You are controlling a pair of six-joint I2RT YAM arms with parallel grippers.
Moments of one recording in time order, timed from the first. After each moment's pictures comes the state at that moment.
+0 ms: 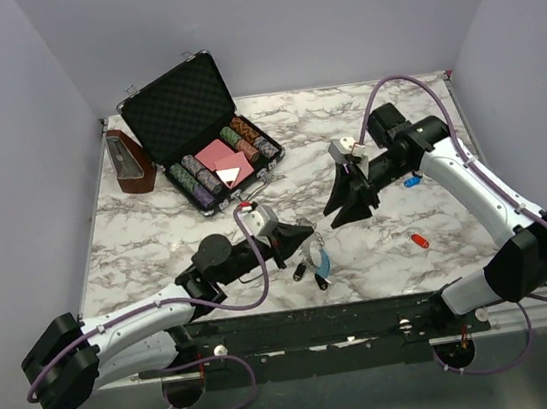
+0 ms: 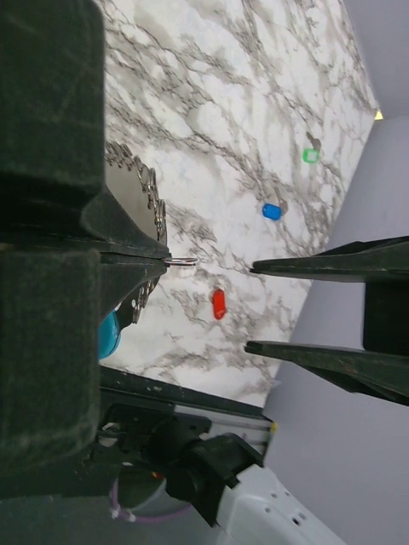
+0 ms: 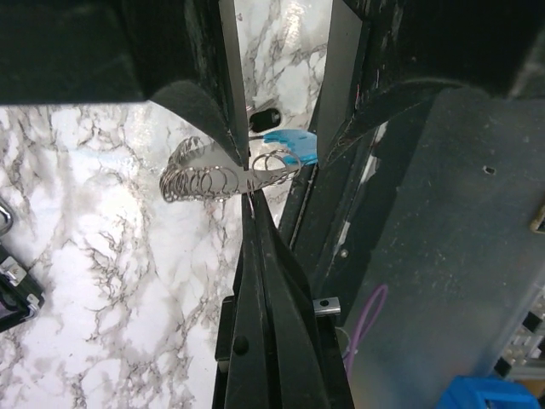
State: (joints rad) left arm -0.97 1.02 0.43 0.66 0.19 -0.19; right arm 0.40 1.45 1.40 -1.27 -1.26 -1.15
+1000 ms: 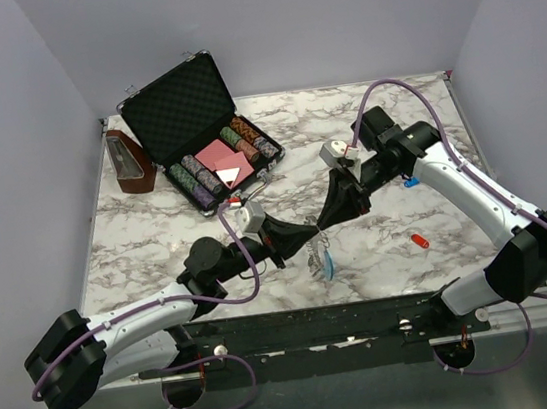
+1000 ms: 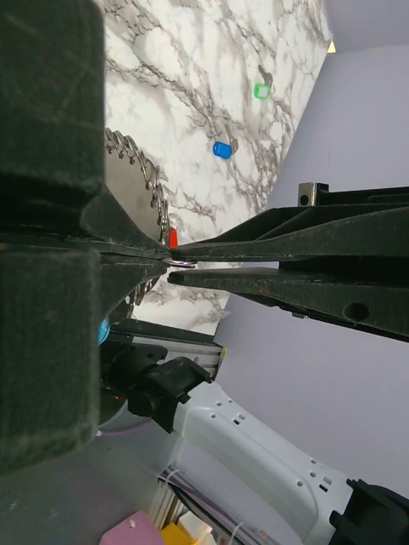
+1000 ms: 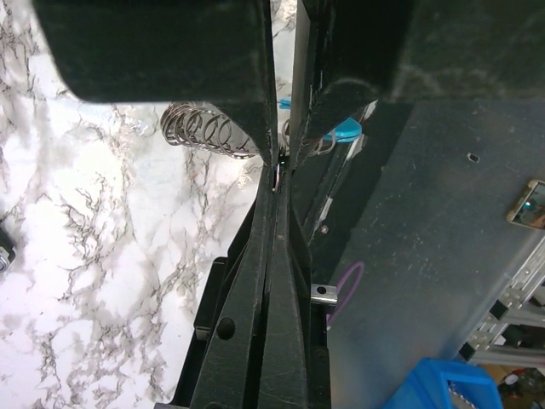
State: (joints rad) left arm -0.94 1.04 0.39 0.92 0.30 -0.38; right arm 0.48 1.45 1.37 -1.14 -1.34 -1.04
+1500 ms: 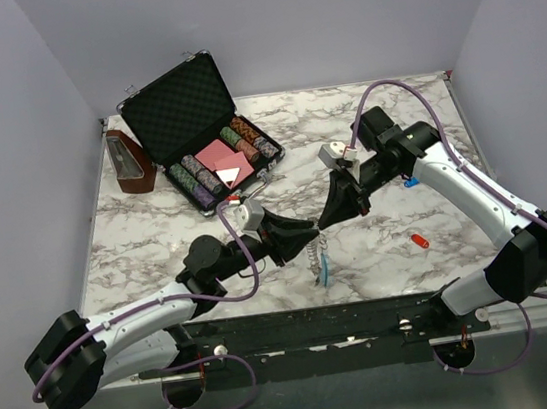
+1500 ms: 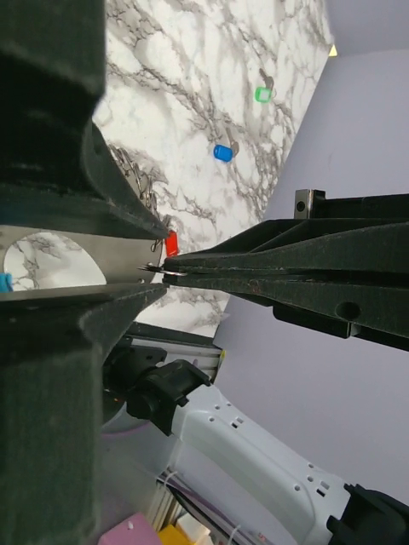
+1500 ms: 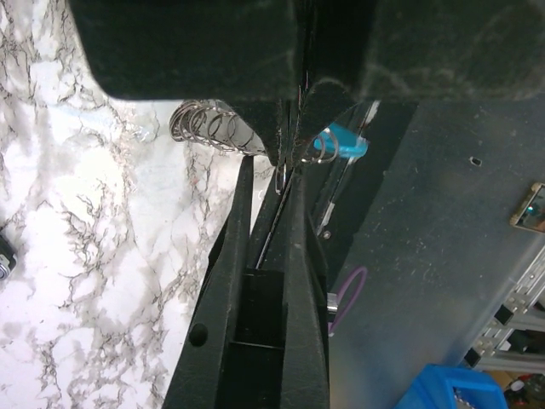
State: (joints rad) left arm -0.93 1.05 0.40 0.91 0.31 -0.40; right arm 0.48 1.45 1.37 -1.14 -1.32 -1.04
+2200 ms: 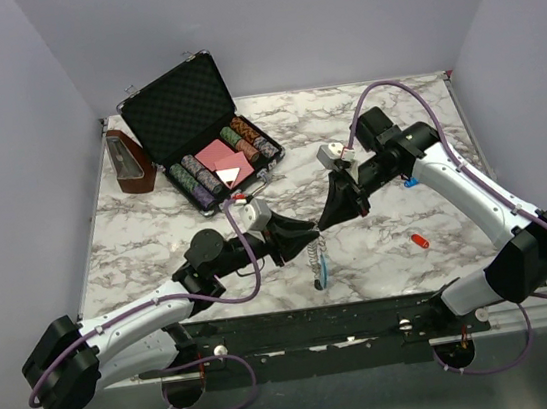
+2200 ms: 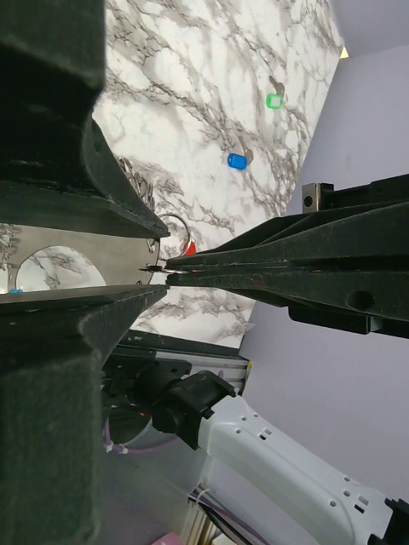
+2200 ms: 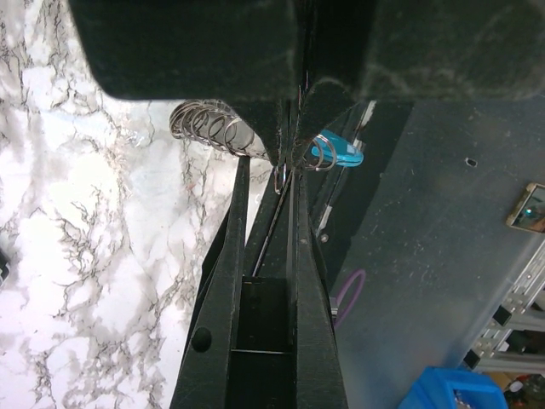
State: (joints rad) left arm -0.92 1.01 0.45 0.77 0.36 -0.31; right arm 0.49 1.45 1.37 -1.14 -1.30 -1.01
